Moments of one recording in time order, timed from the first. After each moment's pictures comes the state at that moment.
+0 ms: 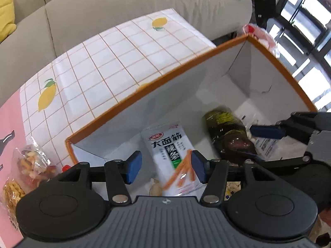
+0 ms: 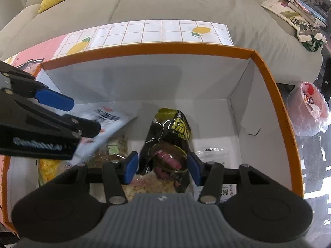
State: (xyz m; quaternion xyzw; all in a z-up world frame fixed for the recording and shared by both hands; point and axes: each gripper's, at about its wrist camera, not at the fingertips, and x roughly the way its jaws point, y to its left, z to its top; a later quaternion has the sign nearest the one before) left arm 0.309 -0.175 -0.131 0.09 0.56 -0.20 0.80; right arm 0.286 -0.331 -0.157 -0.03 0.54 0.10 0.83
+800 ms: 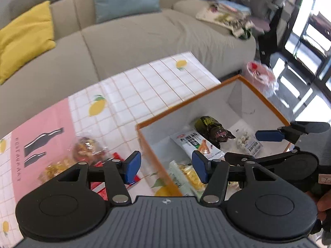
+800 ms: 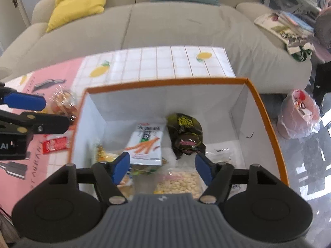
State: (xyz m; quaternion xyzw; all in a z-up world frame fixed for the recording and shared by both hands) left arm 0.219 -0.106 -0.029 0.06 0.46 -0.16 0.87; right arm 0.232 -0.291 -0.075 -0.01 0.49 0.08 0.87
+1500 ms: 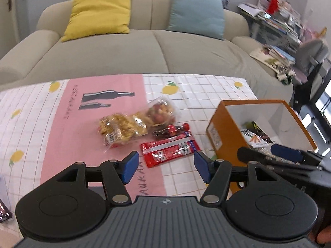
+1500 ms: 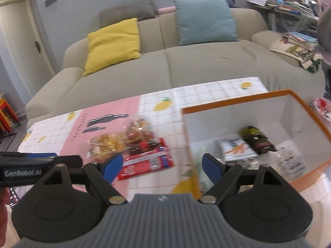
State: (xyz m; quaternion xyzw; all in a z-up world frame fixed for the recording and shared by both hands) left arm 0.123 0.042 -0.057 -0.07 0.41 -0.03 0.91; right arm 0.135 -0.167 -0.065 0.06 0.36 0.14 0.92
